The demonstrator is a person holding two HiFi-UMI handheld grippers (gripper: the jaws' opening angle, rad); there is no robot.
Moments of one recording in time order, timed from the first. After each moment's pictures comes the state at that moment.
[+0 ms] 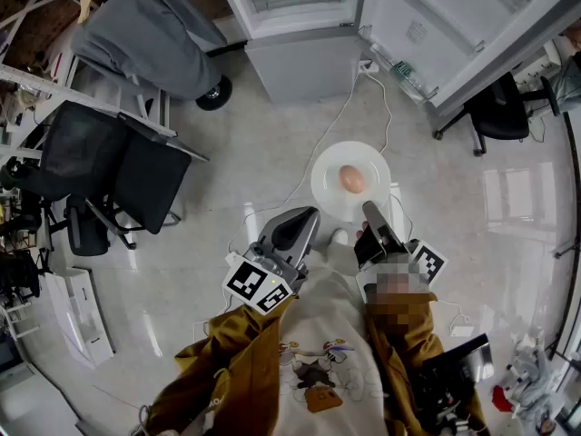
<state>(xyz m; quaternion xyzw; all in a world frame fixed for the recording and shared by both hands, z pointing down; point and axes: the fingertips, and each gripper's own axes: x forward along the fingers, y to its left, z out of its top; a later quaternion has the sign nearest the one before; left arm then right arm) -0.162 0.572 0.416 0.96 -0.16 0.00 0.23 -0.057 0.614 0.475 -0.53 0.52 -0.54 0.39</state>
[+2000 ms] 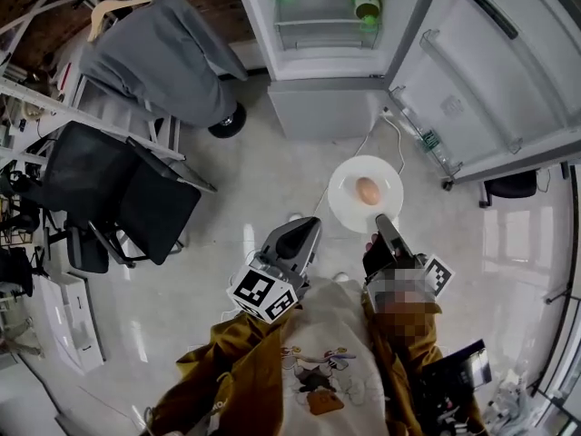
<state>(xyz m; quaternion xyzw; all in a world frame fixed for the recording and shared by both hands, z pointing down) -0.132 0.389 0.433 0.95 -0.21 0.03 0.23 -0.002 0.437 0.481 -0.50 0.52 -0.55 0.43</state>
